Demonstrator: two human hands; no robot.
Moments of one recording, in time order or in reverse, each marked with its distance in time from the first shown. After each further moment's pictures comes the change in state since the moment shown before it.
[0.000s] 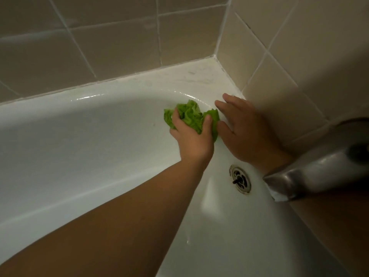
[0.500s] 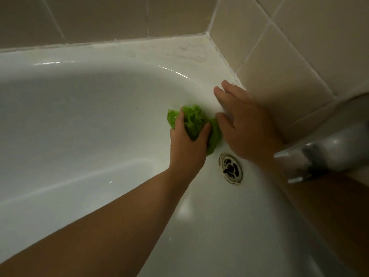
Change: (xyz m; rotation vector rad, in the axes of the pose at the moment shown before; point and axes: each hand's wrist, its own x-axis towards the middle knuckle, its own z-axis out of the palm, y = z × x) left_hand -0.012 -0.057 0.001 0.043 -0.148 0.107; right_hand -0.020 0.006 0.001 -0.127 -0.021 -0.012
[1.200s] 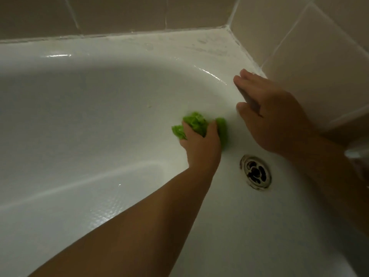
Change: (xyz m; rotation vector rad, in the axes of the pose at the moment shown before) left_hand 0.014 -0.015 0.009 -0.124 0.045 -0.306; right_hand 0.015 0.004 0.007 0.030 0.048 -0.053
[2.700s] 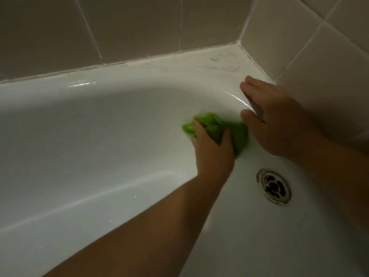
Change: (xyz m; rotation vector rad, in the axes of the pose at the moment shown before) left_hand 0.011 0.018 -0.016 0.134 0.036 0.211; right_hand 0.026 0.002 0.011 -0.029 0.047 -0.063
